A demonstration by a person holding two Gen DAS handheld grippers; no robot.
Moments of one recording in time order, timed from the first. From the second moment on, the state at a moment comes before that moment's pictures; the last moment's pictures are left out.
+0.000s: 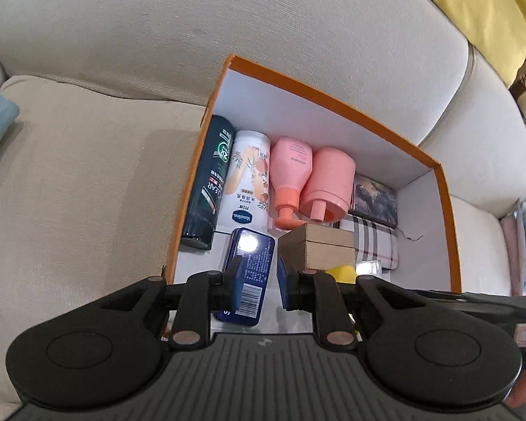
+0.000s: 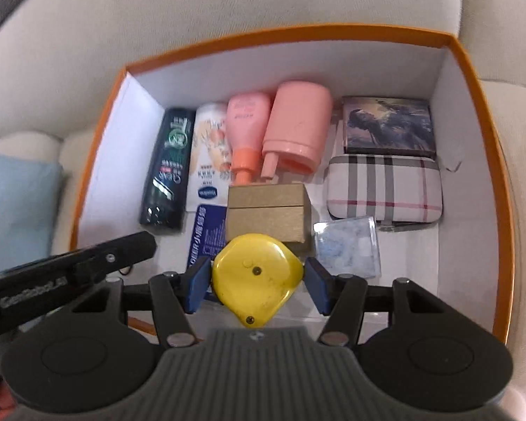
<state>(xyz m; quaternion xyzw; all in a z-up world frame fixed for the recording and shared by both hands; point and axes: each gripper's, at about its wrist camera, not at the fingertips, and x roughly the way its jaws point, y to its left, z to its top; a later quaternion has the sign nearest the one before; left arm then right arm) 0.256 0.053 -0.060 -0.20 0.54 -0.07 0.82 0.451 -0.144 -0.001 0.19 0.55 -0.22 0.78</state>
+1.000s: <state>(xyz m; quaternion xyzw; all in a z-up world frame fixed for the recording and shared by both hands) 0.216 0.057 -0.032 -0.21 0.49 -0.08 0.84 0.449 -0.107 0.009 0.13 0.54 -0.28 0.79</state>
